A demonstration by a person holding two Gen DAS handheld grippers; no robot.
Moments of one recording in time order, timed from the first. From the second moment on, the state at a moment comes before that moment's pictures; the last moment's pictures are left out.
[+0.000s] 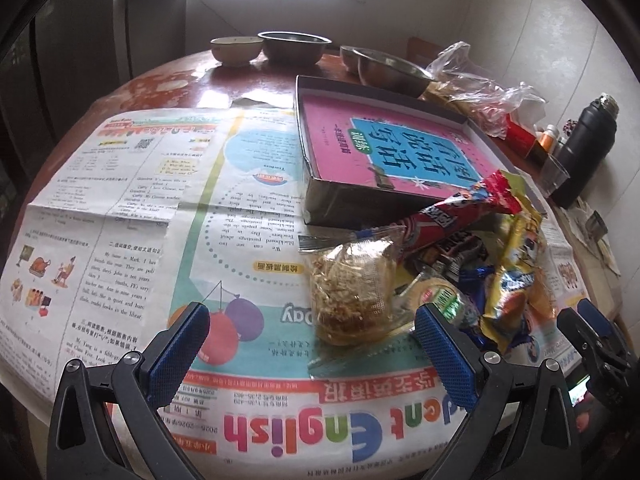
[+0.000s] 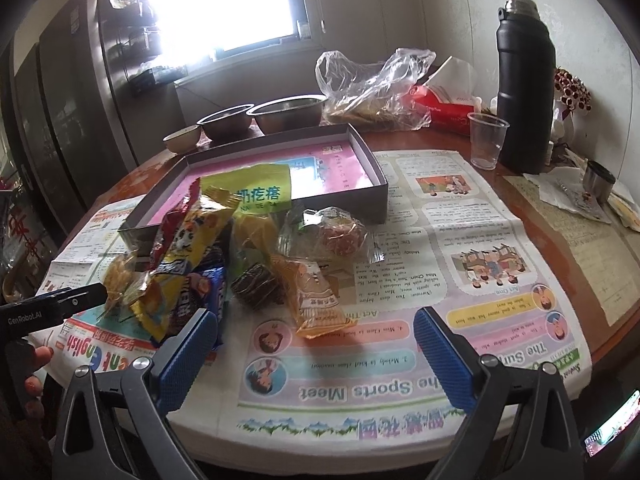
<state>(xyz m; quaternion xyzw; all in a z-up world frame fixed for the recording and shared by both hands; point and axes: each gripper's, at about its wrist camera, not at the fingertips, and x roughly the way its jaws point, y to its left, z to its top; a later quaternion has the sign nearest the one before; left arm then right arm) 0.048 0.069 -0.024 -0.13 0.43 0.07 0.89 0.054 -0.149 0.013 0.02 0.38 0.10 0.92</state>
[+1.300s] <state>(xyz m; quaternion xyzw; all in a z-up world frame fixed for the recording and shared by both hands) 0.060 0.079 0.000 -0.15 0.39 0.02 0.91 0.068 -0.143 0.020 0.00 0.36 0.17 0.92</state>
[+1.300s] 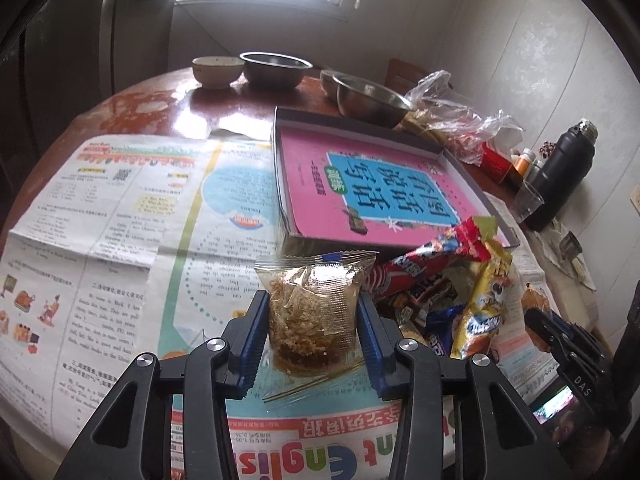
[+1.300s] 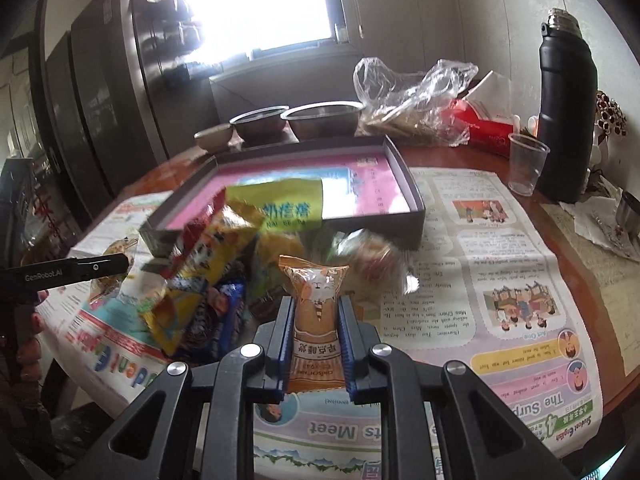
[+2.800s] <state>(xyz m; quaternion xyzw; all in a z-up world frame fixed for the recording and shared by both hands) 0.177 0.064 -0.006 -0.12 0.40 0.00 0.91 0.227 -0.137 0.004 0.03 0.40 0.14 0.90</state>
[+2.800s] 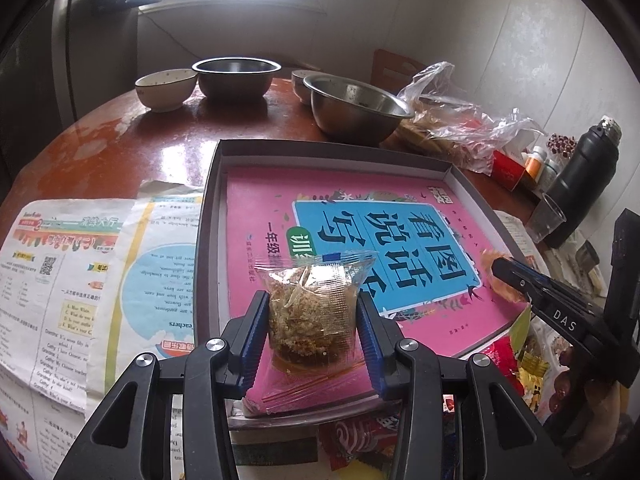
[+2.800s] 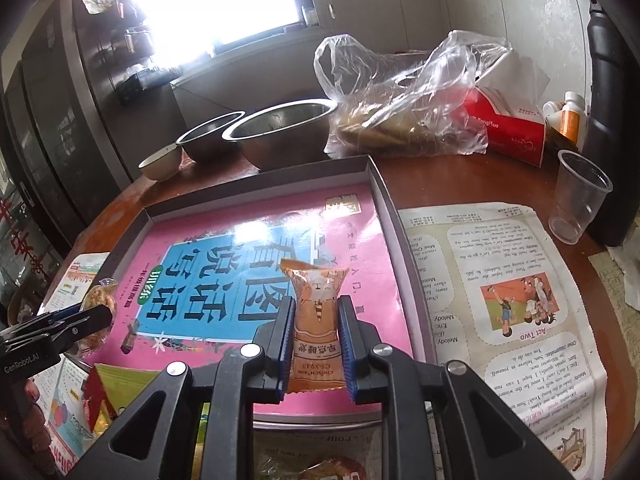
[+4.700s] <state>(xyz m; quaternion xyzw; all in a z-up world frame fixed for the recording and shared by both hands) 0.108 0.064 0.046 -0.10 0.35 0.01 0.93 0.158 -0.137 0.070 0.03 0.33 0.14 0.93</state>
